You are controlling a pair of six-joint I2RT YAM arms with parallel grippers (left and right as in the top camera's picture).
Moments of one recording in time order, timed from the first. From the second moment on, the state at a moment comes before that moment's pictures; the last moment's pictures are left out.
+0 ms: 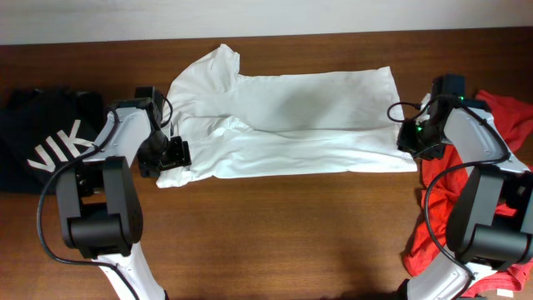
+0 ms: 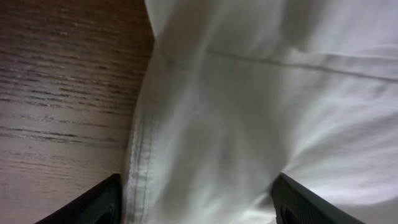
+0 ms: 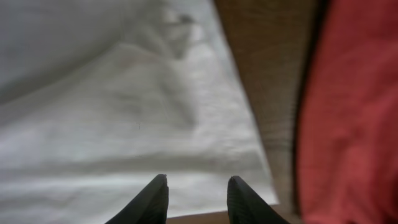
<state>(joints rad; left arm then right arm) 0.03 2.06 1.43 -1.03 0.05 -0.18 -0.24 1.90 1.34 -0.86 -0.08 0.16</state>
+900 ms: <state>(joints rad) 0.10 2.05 1.35 -1.20 -0.03 -0.18 -0.24 1.99 1.30 -1.03 -0.06 0.15</state>
